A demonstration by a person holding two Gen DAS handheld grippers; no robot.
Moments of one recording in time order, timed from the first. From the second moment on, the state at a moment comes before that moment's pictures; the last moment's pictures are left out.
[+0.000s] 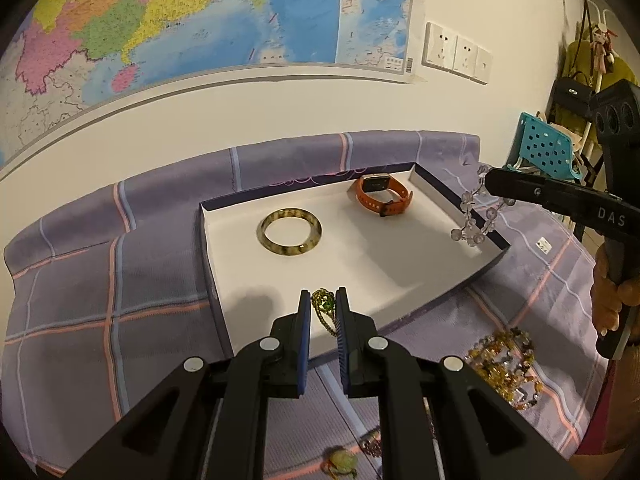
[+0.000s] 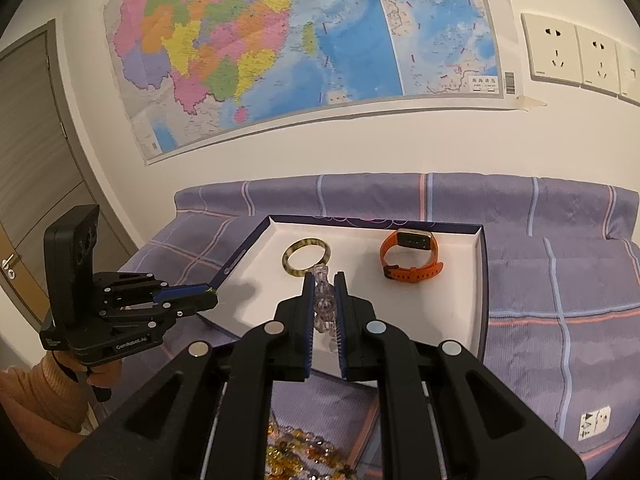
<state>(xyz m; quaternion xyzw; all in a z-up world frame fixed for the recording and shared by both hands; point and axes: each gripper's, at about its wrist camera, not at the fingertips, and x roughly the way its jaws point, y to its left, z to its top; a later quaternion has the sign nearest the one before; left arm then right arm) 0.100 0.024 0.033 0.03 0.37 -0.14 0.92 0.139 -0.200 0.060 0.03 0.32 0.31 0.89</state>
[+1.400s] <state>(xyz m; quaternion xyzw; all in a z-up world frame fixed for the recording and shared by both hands) 0.194 0.020 -0.009 0.02 0.44 -0.09 0.89 0.228 -0.190 0.003 0.01 0.38 0.24 0.89</state>
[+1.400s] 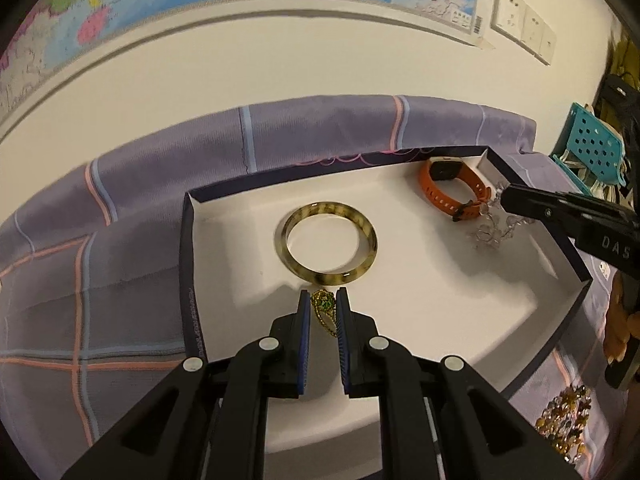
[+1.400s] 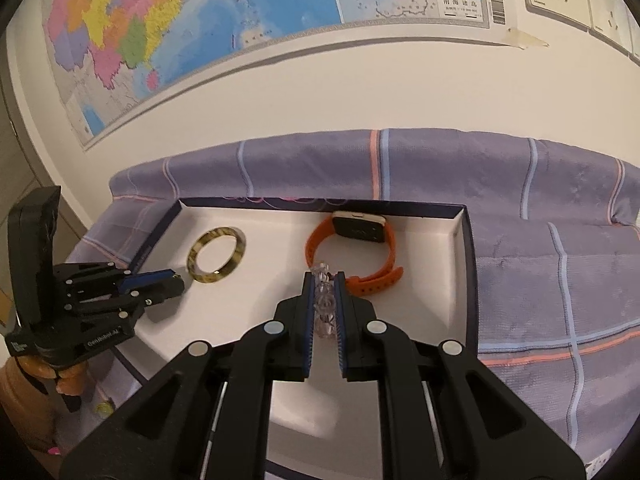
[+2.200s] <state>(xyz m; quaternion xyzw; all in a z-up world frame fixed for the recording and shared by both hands) 0.117 0.030 0.044 0.03 0.35 -0.10 0.93 0.135 -0.208 0.028 -0.01 0.35 0.29 0.89</state>
